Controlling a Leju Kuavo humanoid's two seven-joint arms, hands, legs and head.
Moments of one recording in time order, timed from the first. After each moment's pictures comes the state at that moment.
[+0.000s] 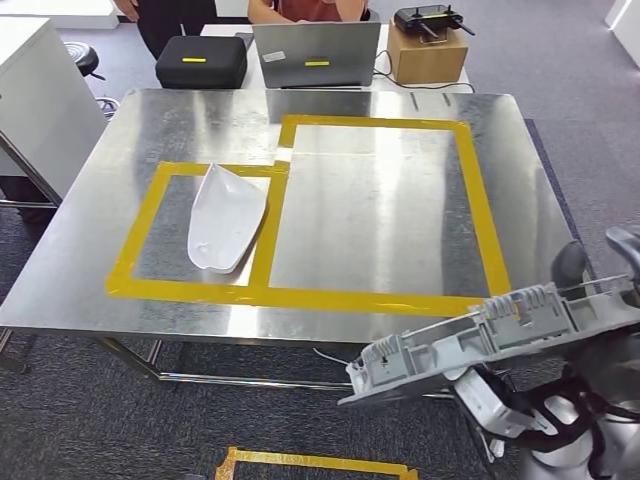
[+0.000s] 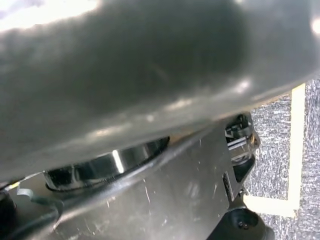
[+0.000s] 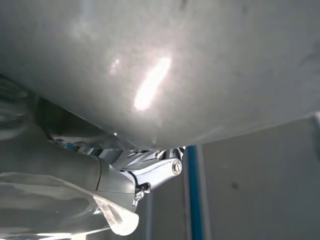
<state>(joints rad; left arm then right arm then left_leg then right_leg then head) -0.02 -0.14 0.17 -0.20 -0.17 -0.10 -0.21 -0.04 0.25 -0.11 -2.21 1.13 -0.69 -0.57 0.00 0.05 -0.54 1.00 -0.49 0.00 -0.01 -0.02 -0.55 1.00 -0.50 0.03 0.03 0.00</state>
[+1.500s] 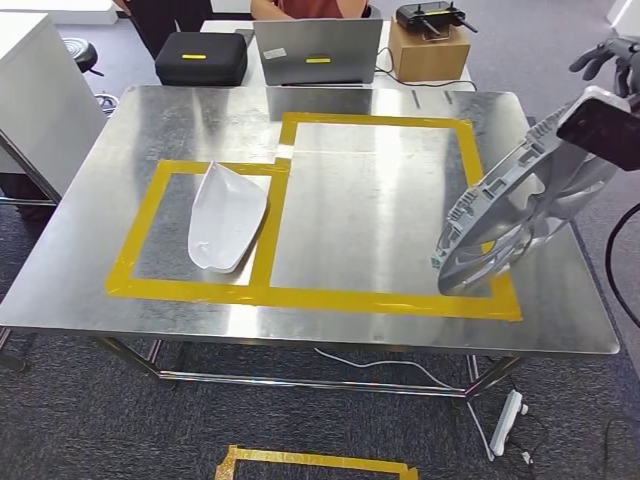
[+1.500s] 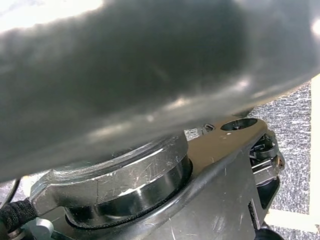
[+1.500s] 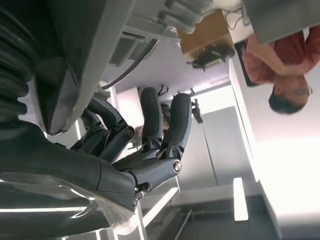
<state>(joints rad) -0.01 -0.10 0.17 -0.20 -0.18 -0.12 -0.19 -0.81 -0.65 0.21 -1.57 0.51 0.20 0.00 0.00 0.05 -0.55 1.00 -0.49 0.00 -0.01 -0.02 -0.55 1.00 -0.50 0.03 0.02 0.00</state>
